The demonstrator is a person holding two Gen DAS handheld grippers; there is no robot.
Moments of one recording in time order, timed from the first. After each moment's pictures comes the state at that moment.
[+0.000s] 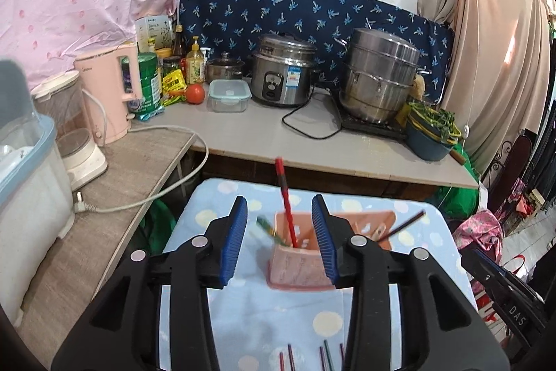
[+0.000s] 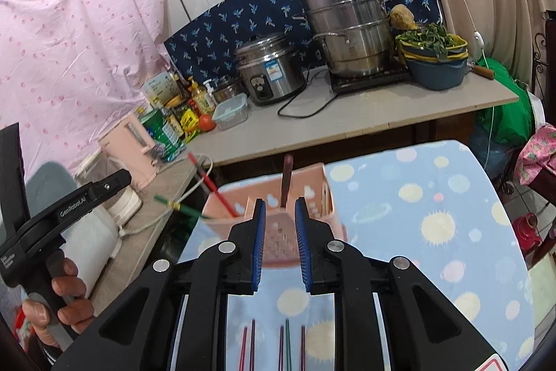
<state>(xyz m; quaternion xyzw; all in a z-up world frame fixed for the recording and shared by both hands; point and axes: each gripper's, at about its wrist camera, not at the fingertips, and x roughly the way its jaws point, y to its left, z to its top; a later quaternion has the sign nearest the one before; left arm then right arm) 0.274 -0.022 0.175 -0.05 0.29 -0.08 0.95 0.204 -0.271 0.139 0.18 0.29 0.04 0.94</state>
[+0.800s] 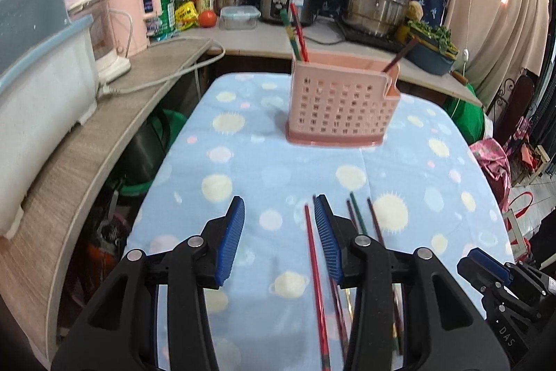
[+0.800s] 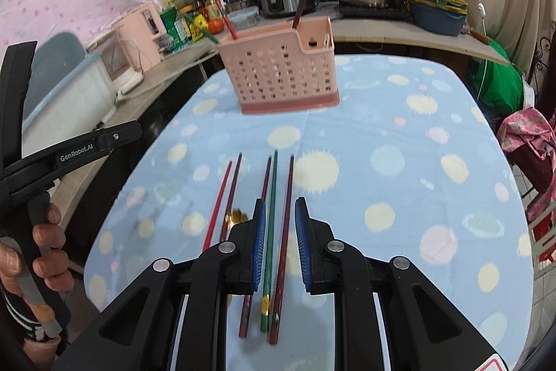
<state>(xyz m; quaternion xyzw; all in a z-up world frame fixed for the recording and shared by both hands) 0.145 -0.001 0.064 -0.01 0.39 -0.08 0.92 0.065 -0.220 0.038 0.08 0.40 0.06 0.91</state>
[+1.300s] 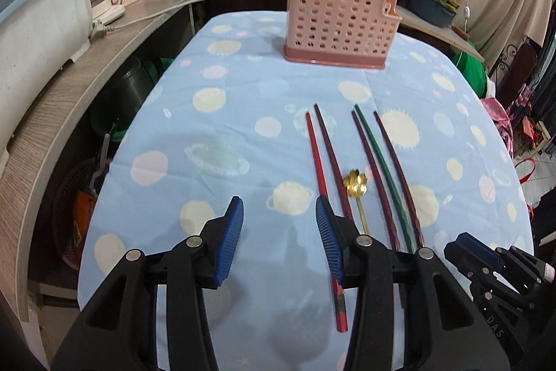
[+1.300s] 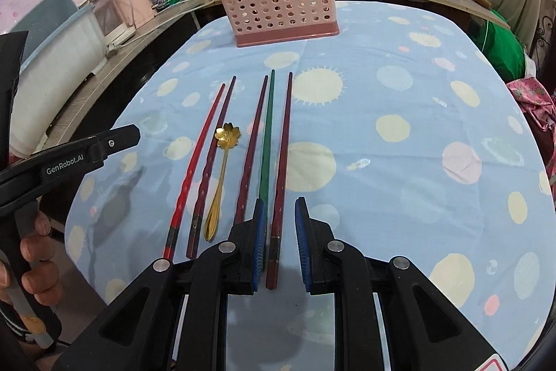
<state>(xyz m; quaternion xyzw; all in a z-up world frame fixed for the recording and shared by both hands) 0.104 -0.003 -0.002 0.00 0.46 -0.08 0.88 0.036 -0.208 -0.025 0.08 0.46 0.05 0.88</state>
